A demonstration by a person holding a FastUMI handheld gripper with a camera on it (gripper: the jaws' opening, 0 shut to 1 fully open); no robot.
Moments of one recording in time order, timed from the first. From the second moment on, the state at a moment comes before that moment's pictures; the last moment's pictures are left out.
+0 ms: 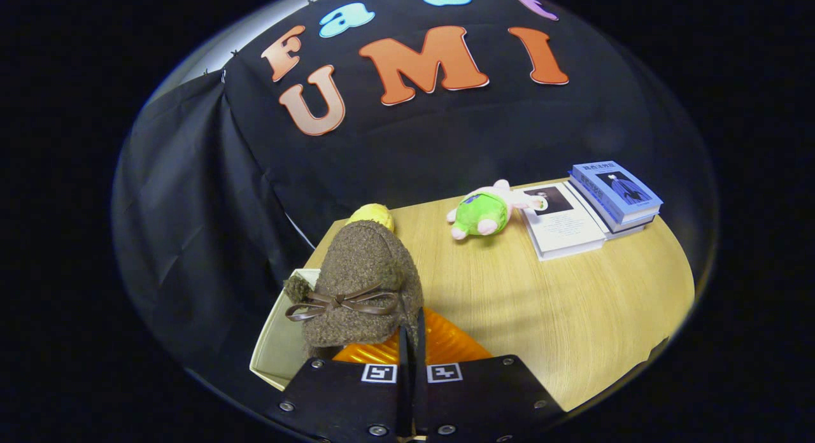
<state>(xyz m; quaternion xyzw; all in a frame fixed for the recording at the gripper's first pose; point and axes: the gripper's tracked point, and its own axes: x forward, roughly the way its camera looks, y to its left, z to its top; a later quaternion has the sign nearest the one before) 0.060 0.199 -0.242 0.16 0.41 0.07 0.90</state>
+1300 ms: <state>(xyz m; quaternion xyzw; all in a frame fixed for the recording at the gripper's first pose) 0.046 0.299 -0.285 0.10 0.46 0.08 0.88</state>
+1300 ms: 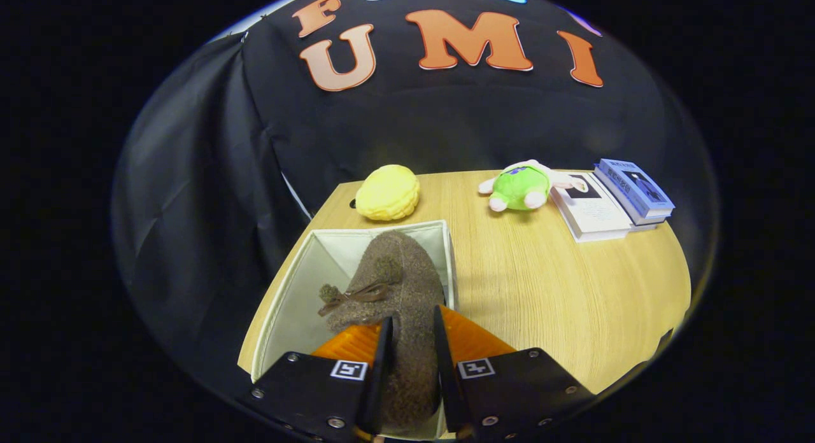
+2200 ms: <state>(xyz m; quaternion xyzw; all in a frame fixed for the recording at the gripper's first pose) 0.039 0.199 -0.124 0.10 0.21 0.13 0.96</state>
